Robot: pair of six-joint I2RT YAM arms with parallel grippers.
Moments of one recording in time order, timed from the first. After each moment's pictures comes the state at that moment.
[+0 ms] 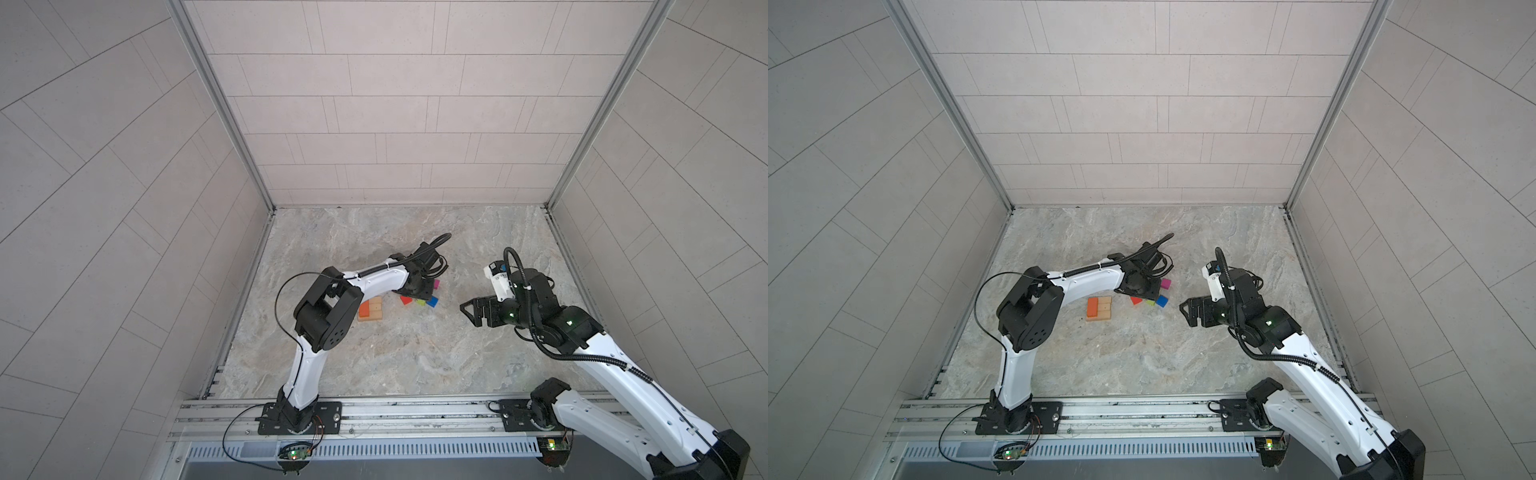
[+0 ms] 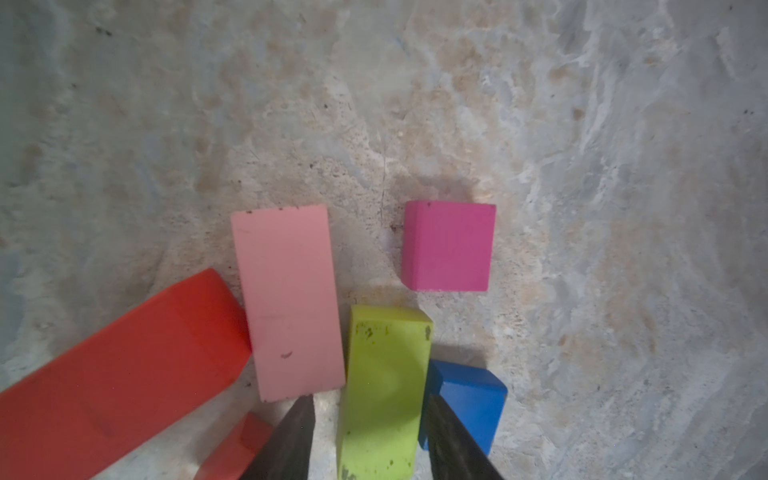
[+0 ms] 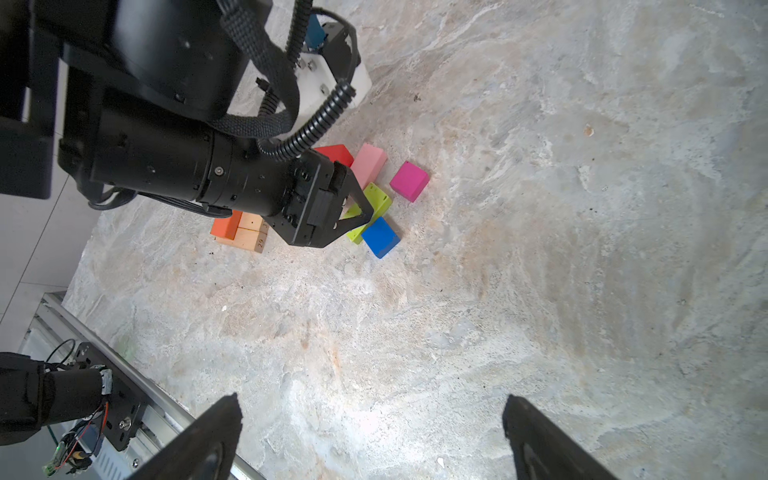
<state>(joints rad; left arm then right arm) -0.75 2.06 1.48 -0.60 0.02 -0.47 0.45 0.85 0.78 -0.69 -0.18 0.36</state>
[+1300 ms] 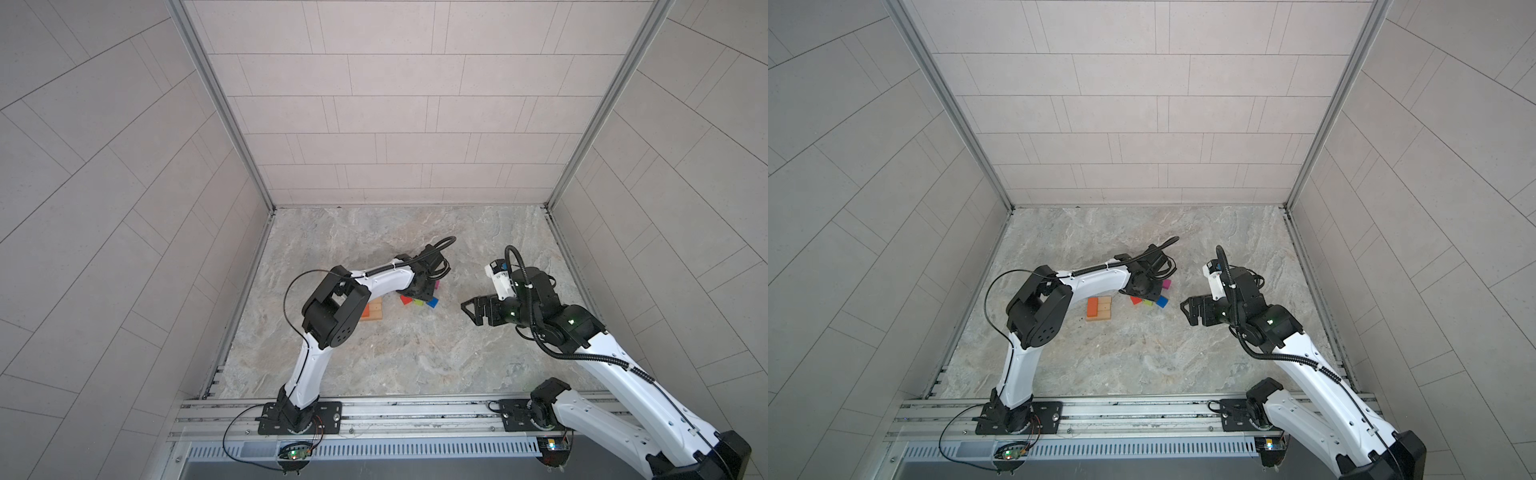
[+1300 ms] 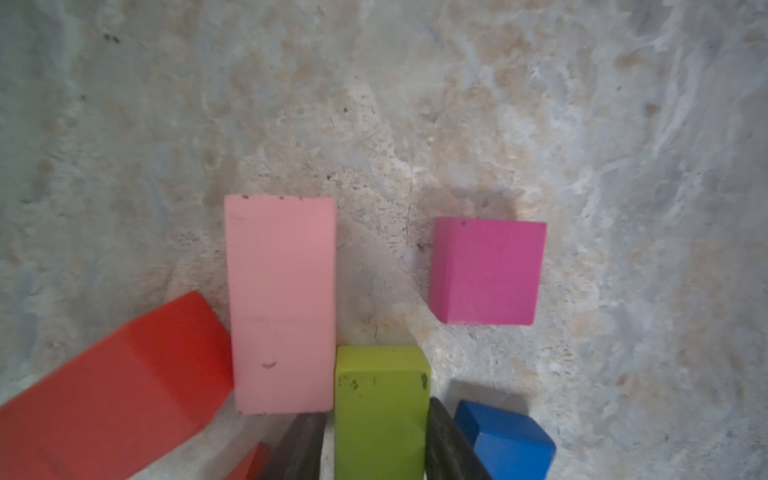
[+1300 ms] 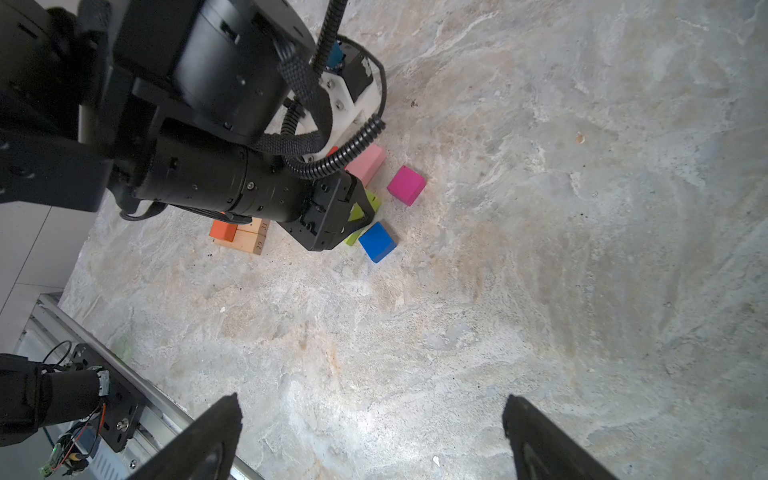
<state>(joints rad) -0.77 2.12 1.53 -0.64 -0.06 -0.46 0.44 0.85 0.80 -0.71 -0.18 0.34</state>
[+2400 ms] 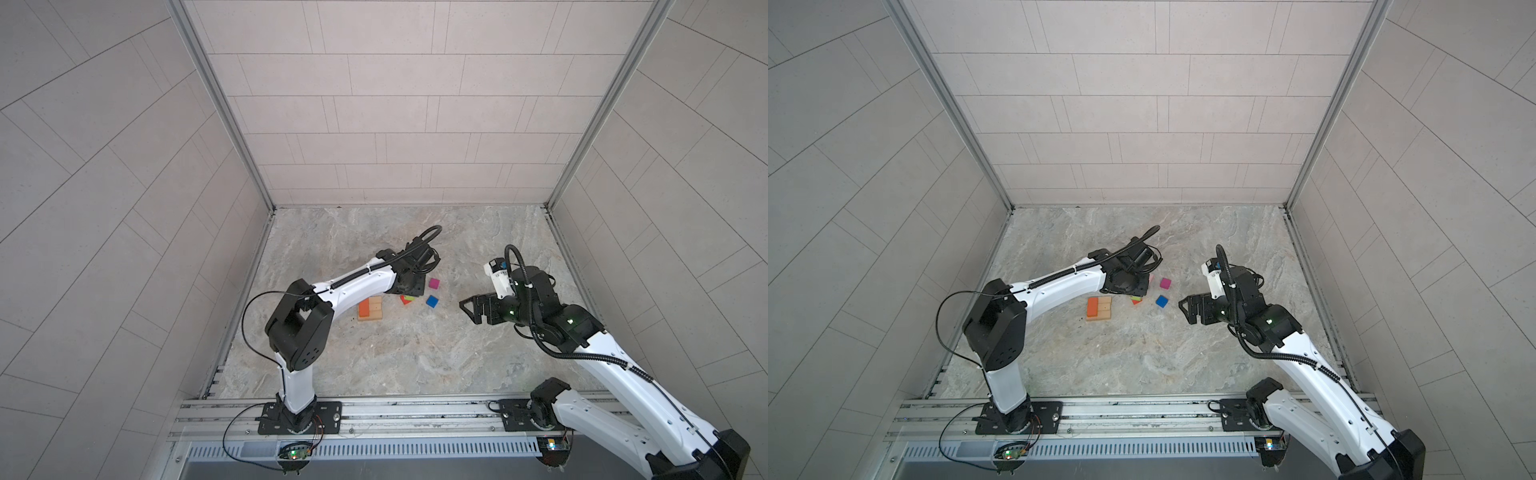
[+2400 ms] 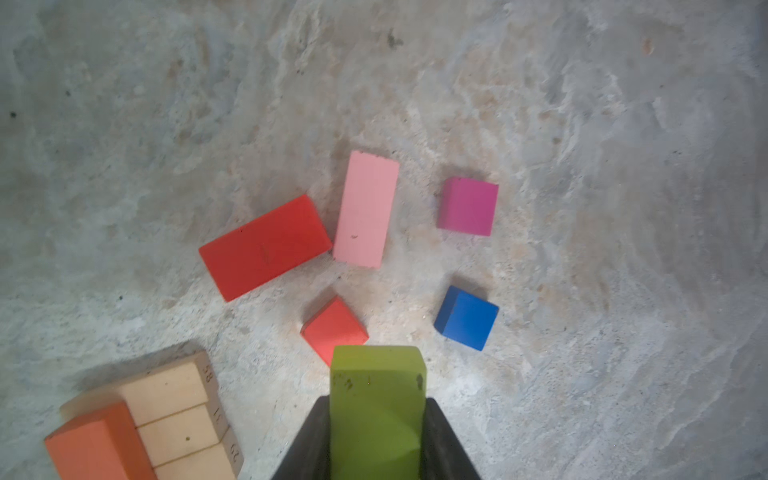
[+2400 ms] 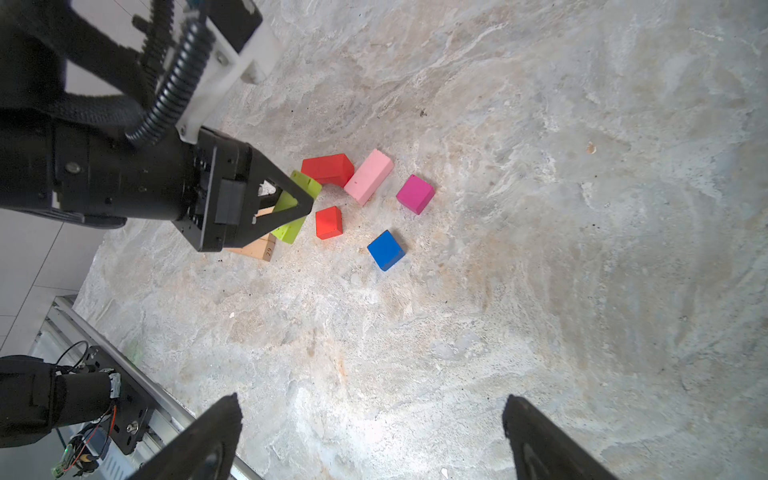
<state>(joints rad) -0.75 1.83 1.40 -0.76 -0.10 -0.58 0.44 0.86 0.79 -0.67 -0.20 0.35</state>
